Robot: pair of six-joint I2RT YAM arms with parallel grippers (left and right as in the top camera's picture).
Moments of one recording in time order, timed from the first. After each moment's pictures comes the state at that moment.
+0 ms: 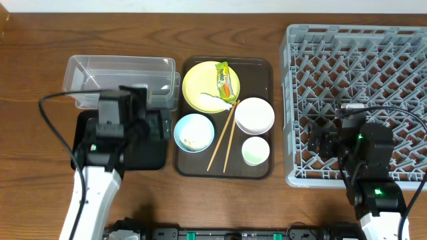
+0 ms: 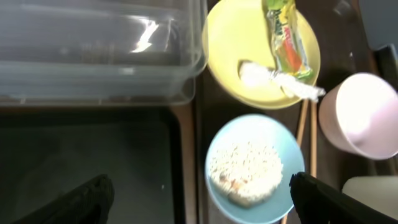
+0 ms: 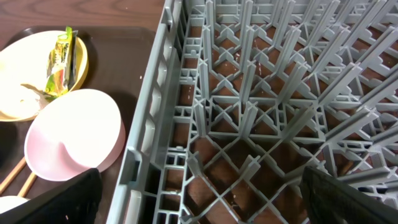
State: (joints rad) left arm -0.08 1.12 0.90 -0.66 0.19 -0.14; right arm -0.01 0.80 0.57 -0.40 -0.13 0.03
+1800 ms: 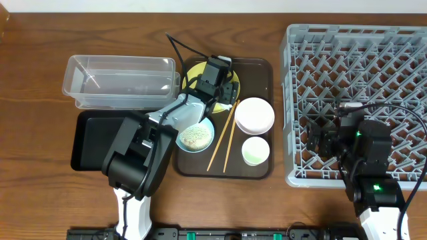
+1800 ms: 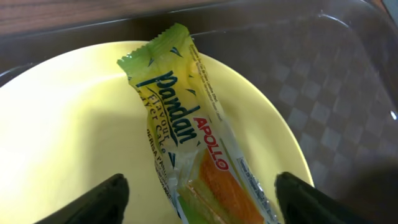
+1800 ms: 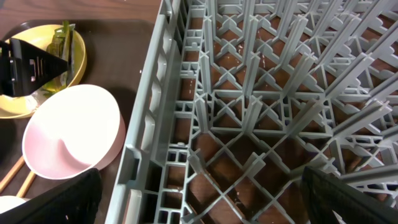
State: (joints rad) left arm -0.47 2.04 1.23 -0.03 -0.03 -0.21; right arm -0.01 0.84 0.57 -0.39 -0.13 0.04
